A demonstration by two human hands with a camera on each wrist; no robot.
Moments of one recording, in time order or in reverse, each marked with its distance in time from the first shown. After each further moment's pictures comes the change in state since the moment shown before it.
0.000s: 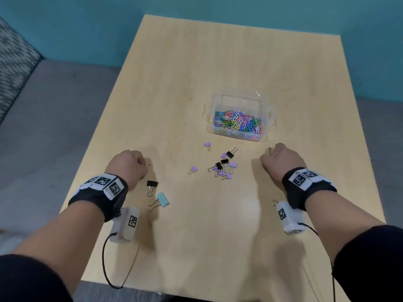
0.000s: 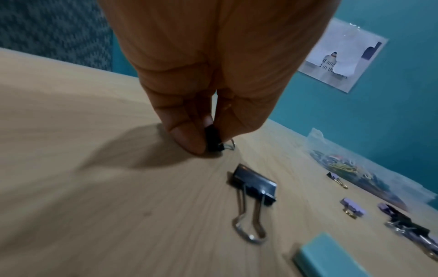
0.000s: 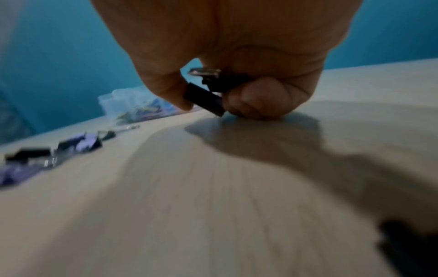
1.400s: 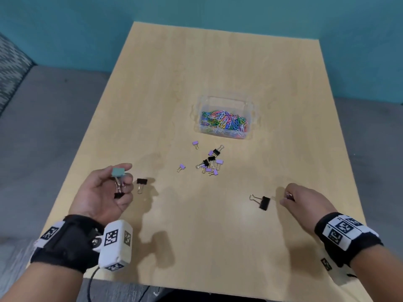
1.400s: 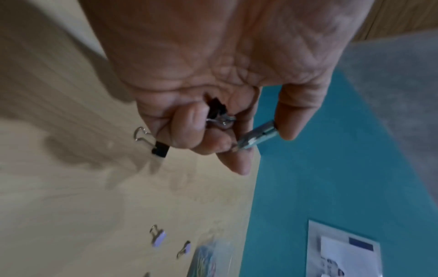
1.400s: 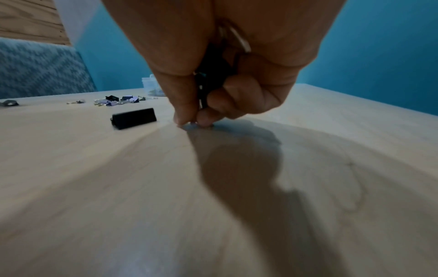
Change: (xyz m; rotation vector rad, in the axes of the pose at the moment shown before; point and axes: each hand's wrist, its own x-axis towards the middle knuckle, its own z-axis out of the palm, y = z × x) left_hand -0.080 -0.022 0.003 -1.724 -0.370 -0.191; right_hand -0.088 0.109 -0.020 -0.228 -0.144 -0.166
